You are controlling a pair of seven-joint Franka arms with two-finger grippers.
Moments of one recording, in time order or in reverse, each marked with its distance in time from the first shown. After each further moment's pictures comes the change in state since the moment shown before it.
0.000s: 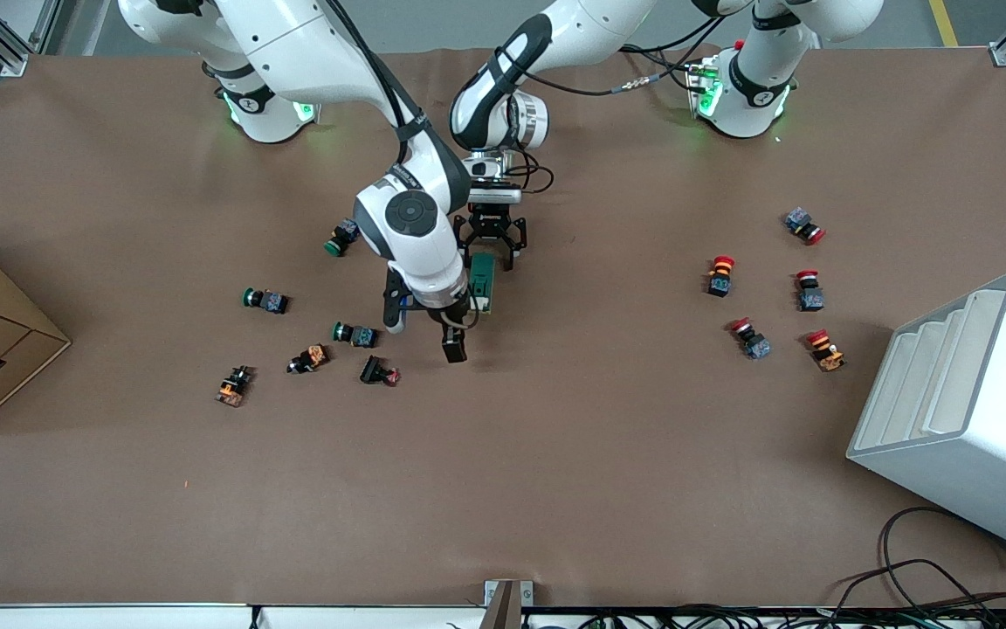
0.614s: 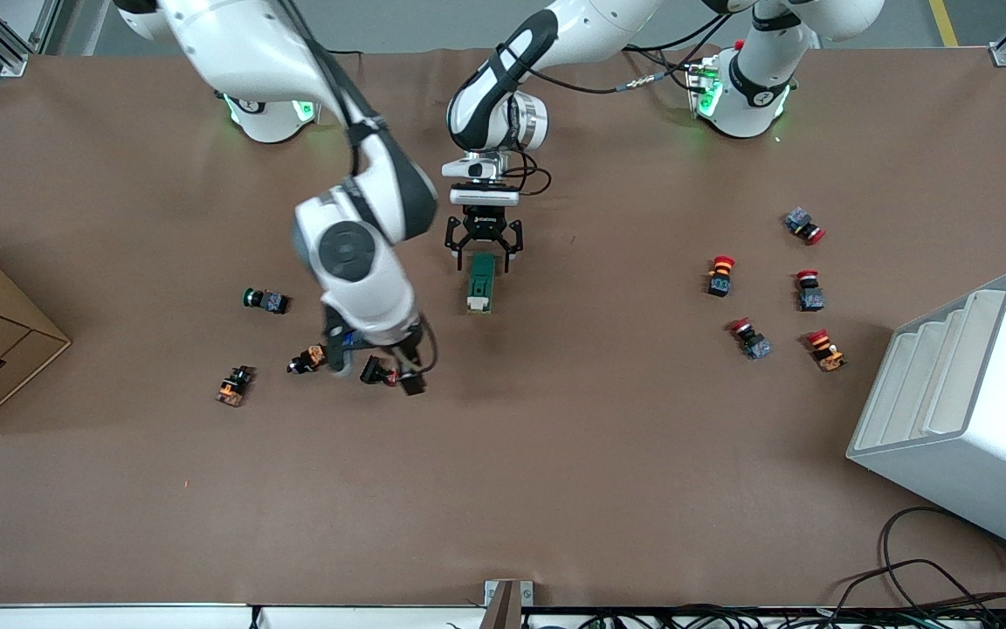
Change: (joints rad) left arm 0.021 -0.043 -0.003 0.018 -0.032 0.039 0.027; right arm -0.186 -0.065 -0.002 0.238 0.060 -0.438 -0.464
